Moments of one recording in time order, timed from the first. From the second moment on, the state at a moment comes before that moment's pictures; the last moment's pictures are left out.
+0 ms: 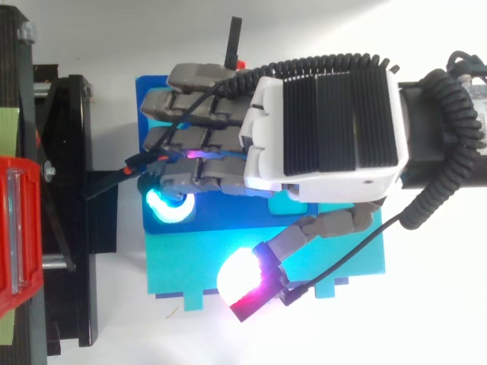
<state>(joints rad) 0.10 -2.23 -1.09 -3.15 -1.55 -1.17</state>
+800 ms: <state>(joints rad) 0.07 -2.23 -1.09 -3.18 -1.56 -1.21</state>
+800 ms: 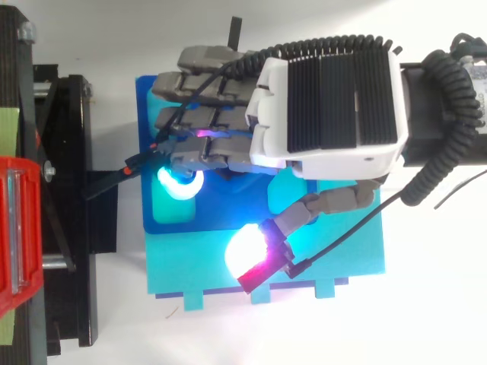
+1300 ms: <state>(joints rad) 0.05 -2.23 -1.09 -3.20 -1.58 -1.23</state>
